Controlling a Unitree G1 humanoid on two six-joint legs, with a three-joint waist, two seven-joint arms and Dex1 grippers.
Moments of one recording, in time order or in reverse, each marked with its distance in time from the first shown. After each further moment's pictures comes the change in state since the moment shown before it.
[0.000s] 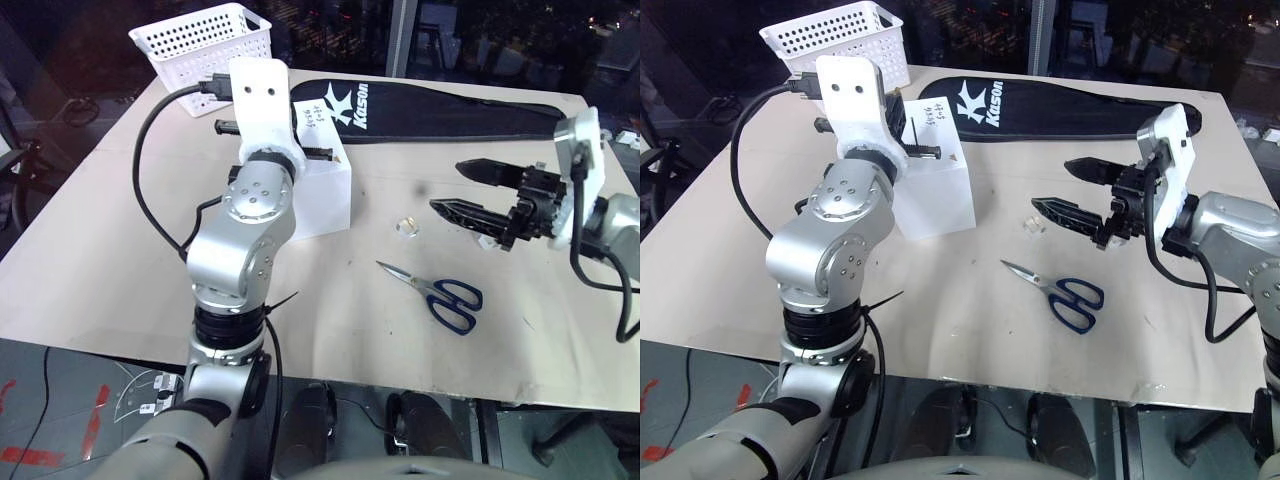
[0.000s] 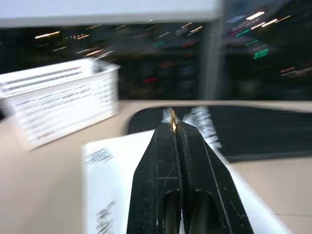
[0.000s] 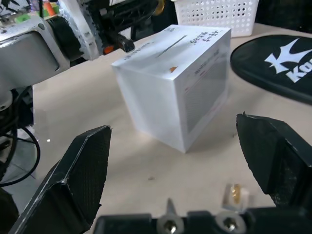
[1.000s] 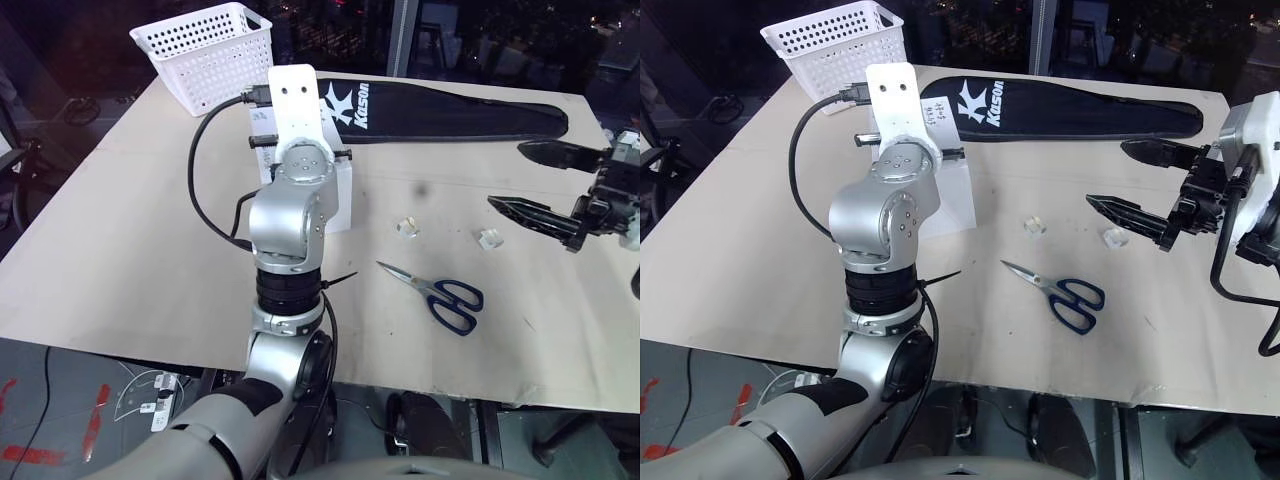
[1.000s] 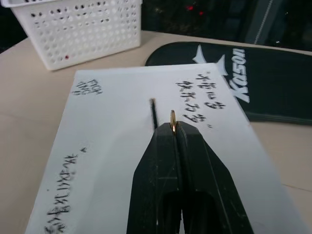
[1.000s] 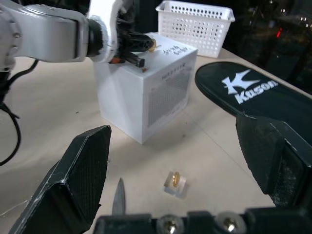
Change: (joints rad) left arm -0.164 -0.284 0.134 0.252 0.220 0.129 0.073; right arm 0.178 -0.124 -0.258 -0.042 -0.160 -0.161 0.253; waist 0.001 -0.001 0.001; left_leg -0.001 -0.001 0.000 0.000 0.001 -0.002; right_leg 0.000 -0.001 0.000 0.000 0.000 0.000
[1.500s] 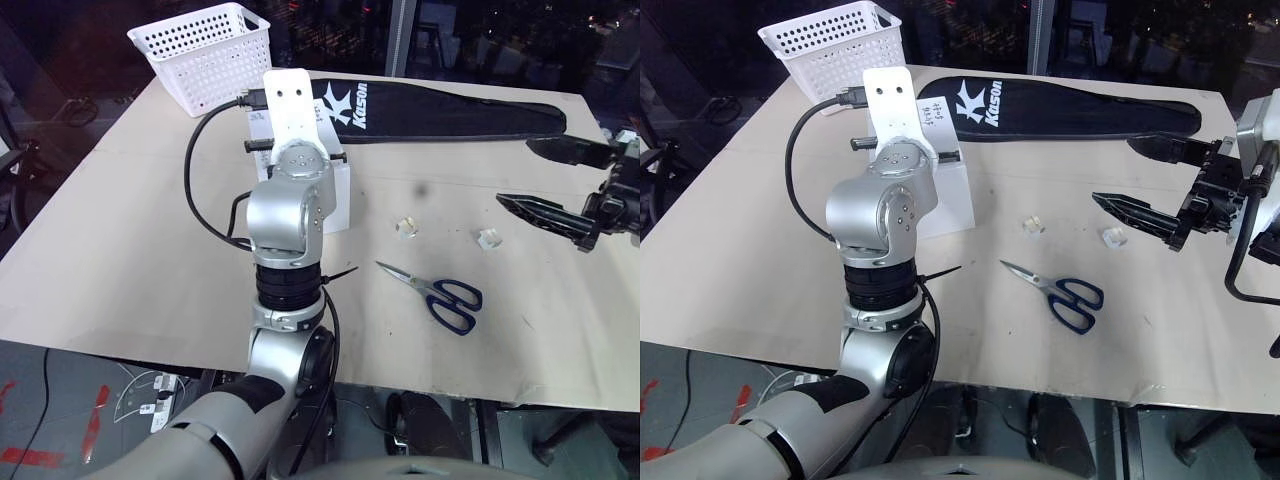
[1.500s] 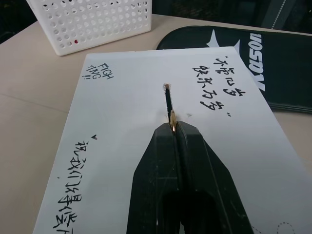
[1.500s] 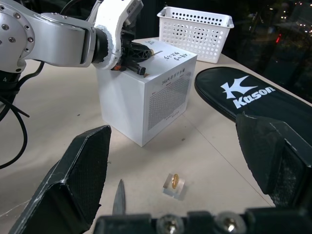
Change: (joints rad) left arm -0.020 -0.015 0.032 0.014 0.006 0.053 0.016; right arm 0.006 -0.007 -0.023 0.011 0.009 -0.001 0.024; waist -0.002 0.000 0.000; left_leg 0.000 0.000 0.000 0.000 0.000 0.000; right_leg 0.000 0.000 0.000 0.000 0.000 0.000
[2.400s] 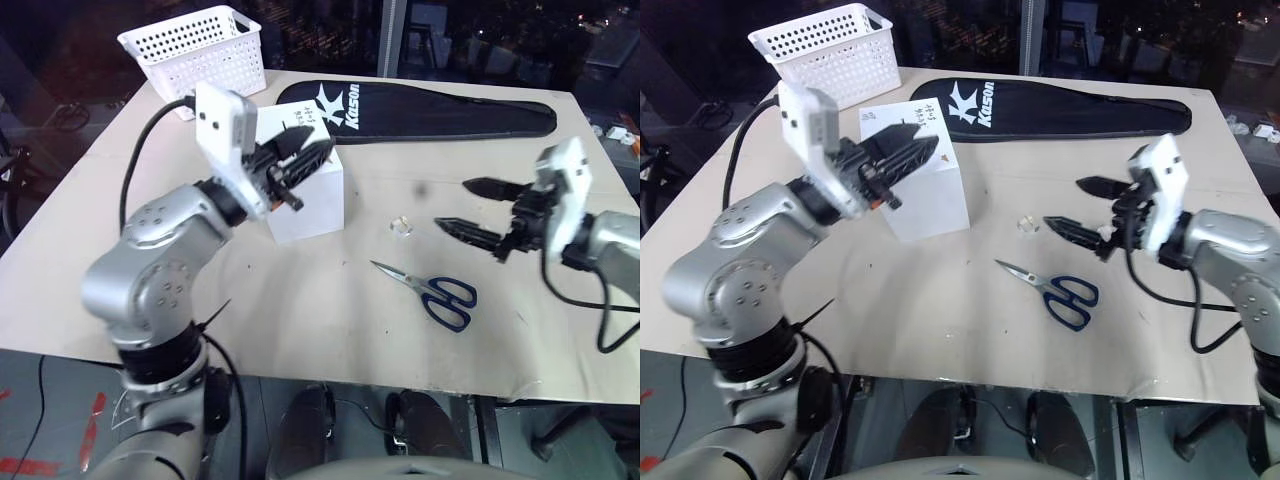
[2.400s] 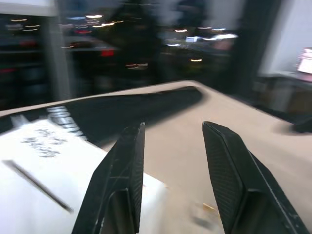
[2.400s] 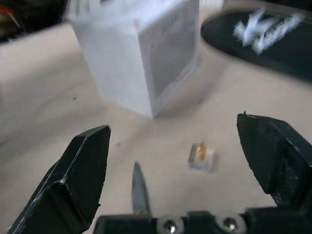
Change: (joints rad) left arm 0.464 0.583 0.216 -0.451 -0.772 -0.183 -1.059; right arm -0.118 0.215 0.366 0.024 -0.122 0.192 -0.306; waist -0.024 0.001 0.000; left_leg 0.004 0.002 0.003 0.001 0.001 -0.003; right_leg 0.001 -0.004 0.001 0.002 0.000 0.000
